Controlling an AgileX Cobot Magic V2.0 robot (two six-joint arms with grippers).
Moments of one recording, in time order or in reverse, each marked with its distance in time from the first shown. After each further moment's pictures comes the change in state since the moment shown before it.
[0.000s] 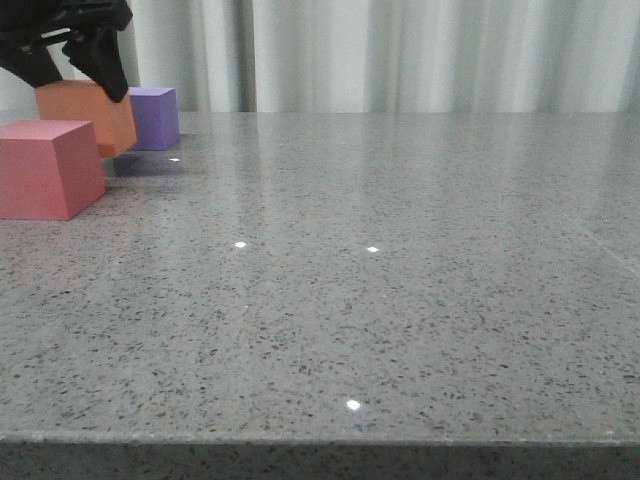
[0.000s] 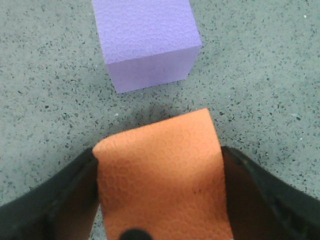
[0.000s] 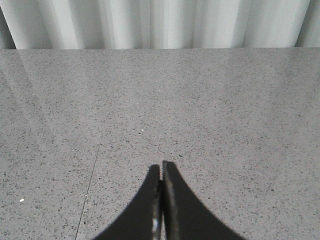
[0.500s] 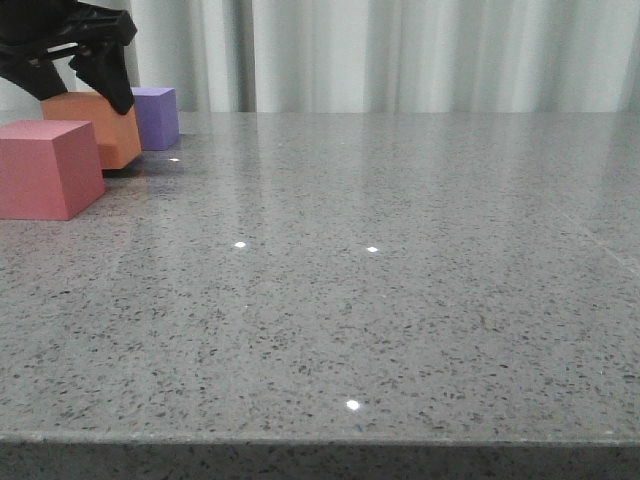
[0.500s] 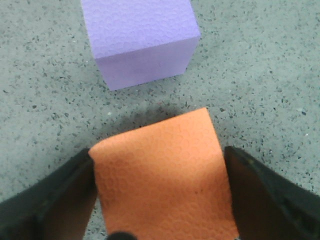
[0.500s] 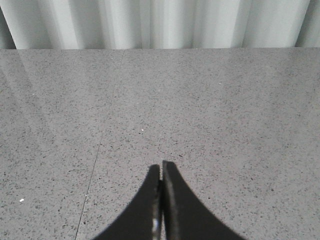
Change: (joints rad) left arm 0.000 0.022 0.005 -0.018 -0.005 0.031; right arm 0.000 0.000 0.000 0.000 0.000 0.000
